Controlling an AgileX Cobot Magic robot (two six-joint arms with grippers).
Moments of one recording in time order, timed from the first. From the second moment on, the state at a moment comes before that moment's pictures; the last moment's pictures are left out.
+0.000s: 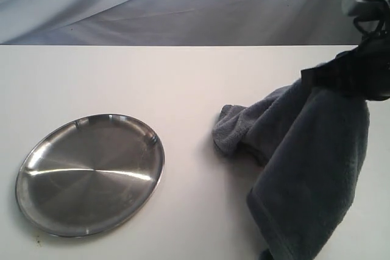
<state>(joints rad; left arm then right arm) -0.03 0.00 0.00 -0.04 0.13 0.01 0.29 1.23 -0.85 0.14 0.45 -0.03</state>
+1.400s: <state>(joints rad) -0.03 0.00 0.00 -0.04 0.13 0.01 0.33 1.33 -0.85 0.33 -0.45 -0.03</state>
